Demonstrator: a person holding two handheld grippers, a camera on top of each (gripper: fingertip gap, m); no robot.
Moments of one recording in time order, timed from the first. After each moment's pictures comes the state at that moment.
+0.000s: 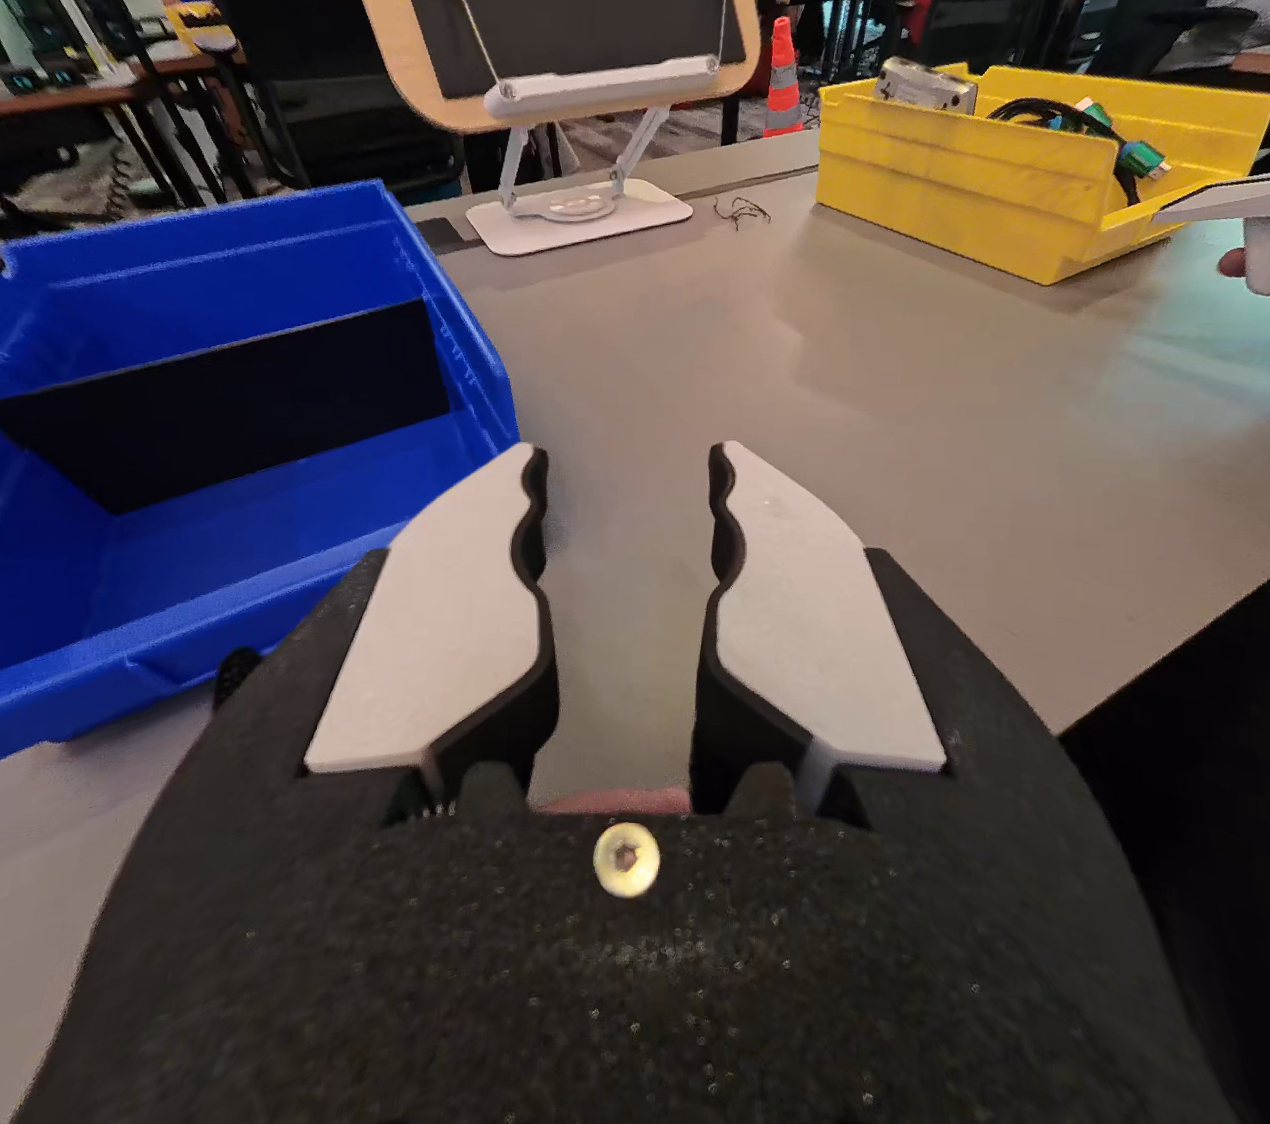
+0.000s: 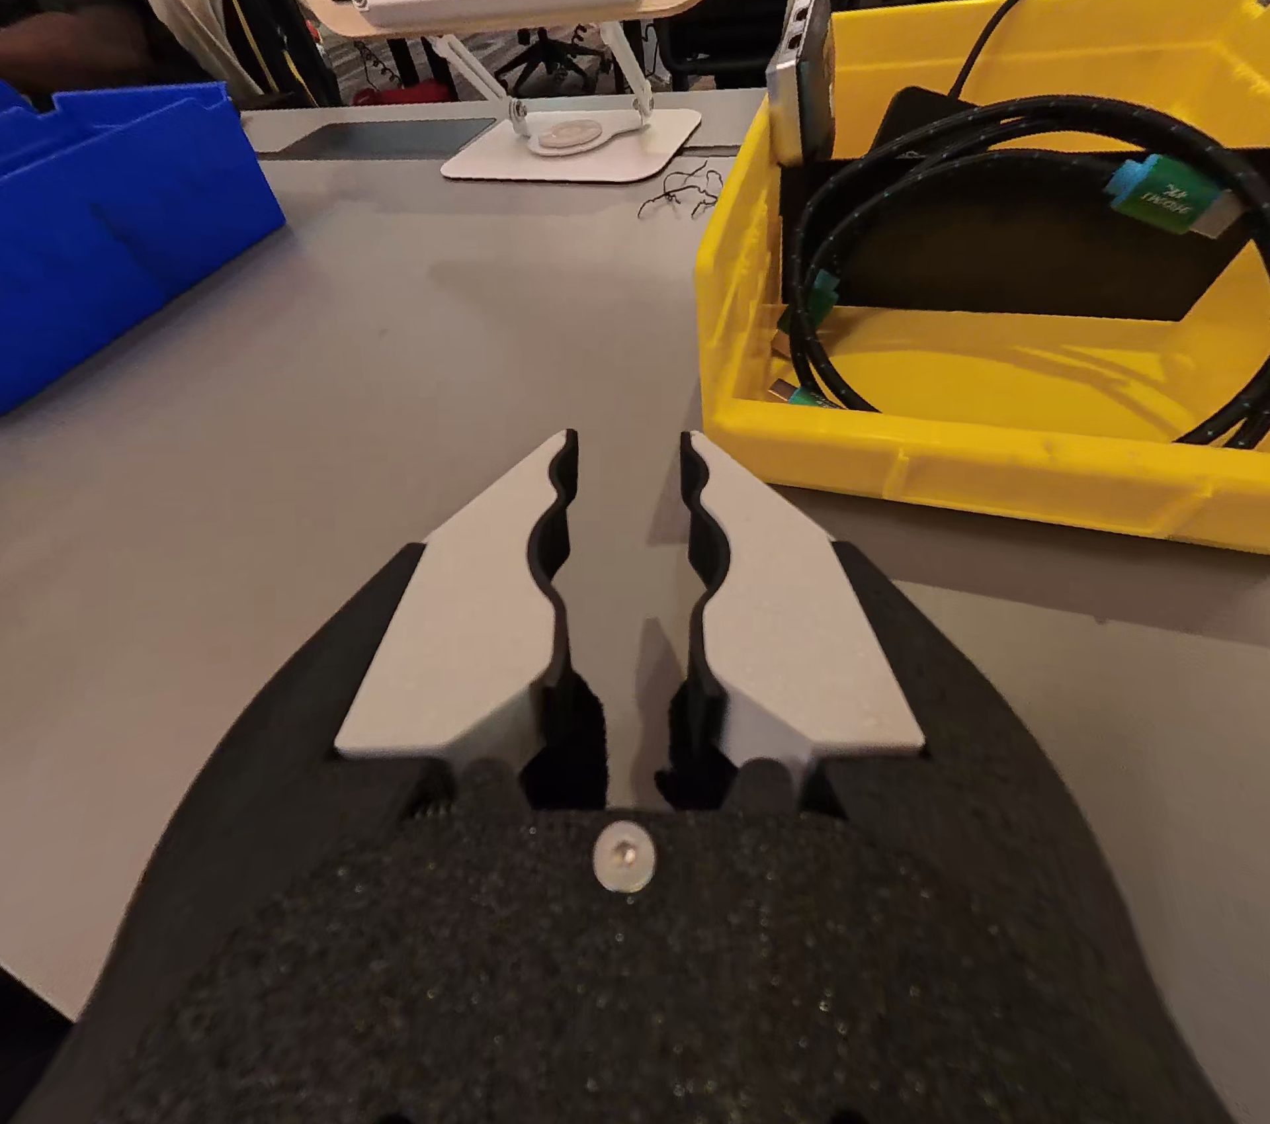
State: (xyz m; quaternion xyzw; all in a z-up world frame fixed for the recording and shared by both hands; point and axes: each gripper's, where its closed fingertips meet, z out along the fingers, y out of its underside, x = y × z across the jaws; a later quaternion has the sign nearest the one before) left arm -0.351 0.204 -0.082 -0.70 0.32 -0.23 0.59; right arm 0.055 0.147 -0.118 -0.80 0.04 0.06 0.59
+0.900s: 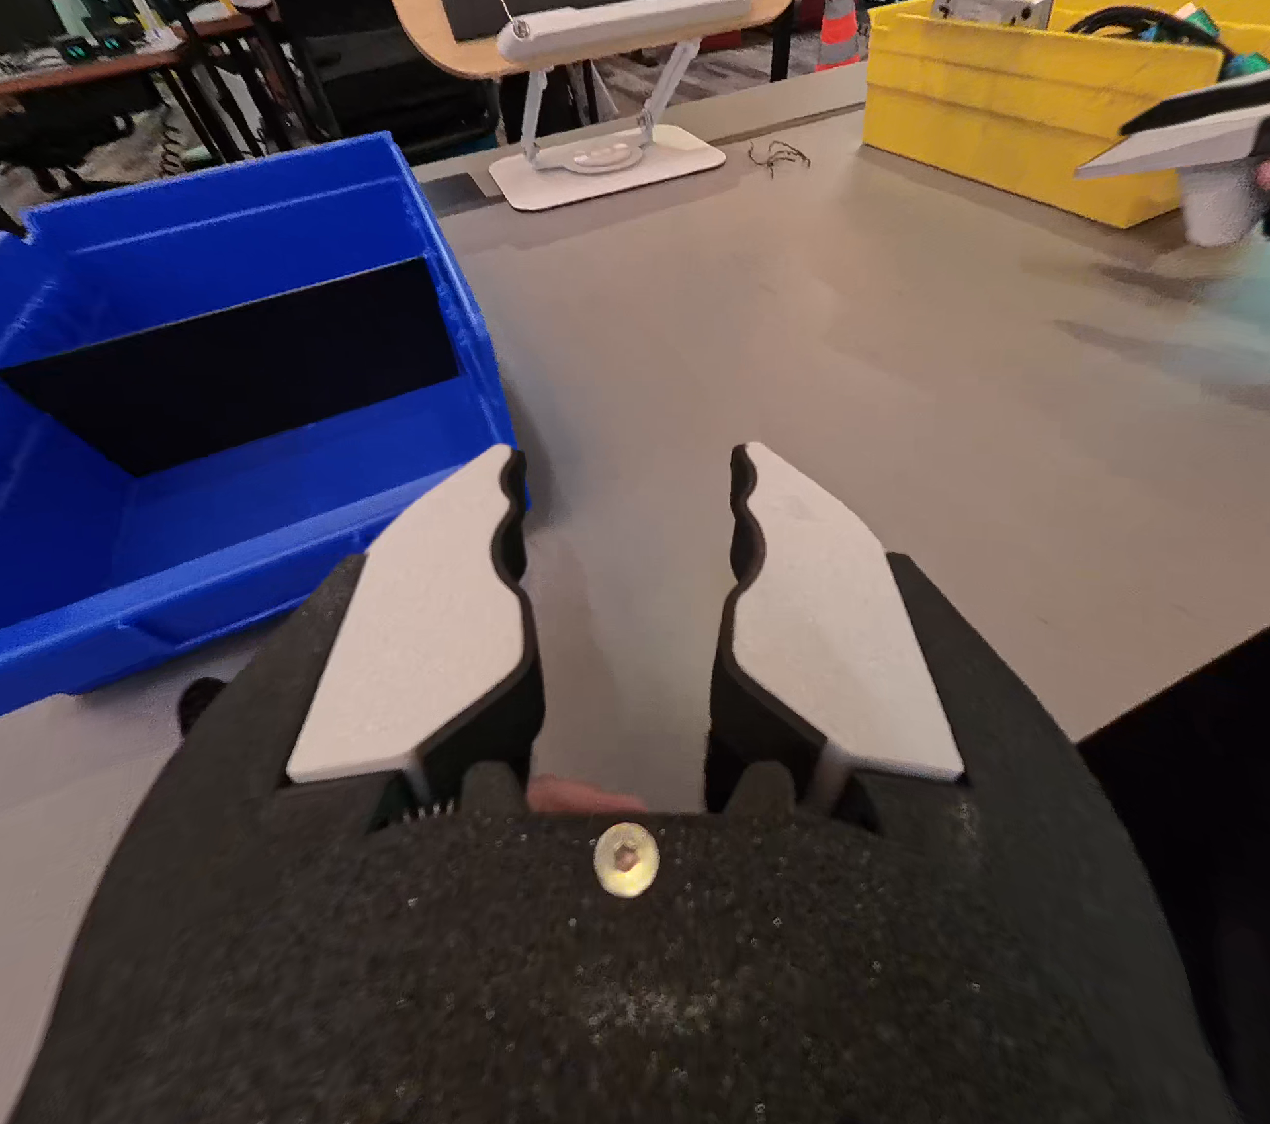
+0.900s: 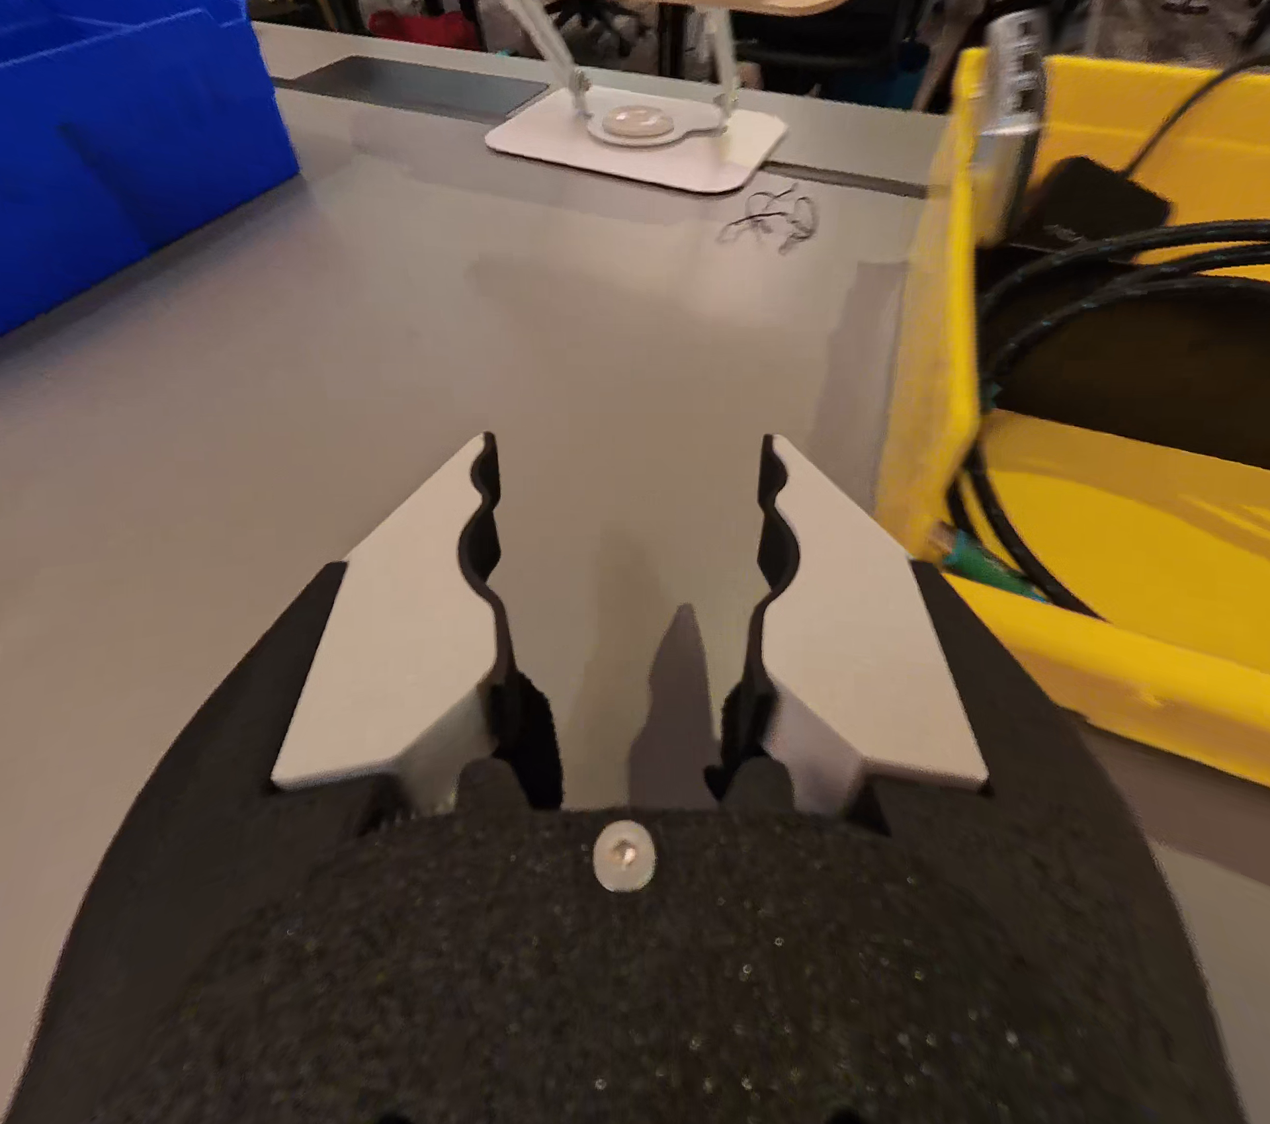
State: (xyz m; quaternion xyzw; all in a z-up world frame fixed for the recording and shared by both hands) left arm -0.343 0.203 -0.100 -0.73 0.32 -0.19 0.58; right arm 0.007 0.210 -0.122 -0.81 -0.03 0.03 0.58
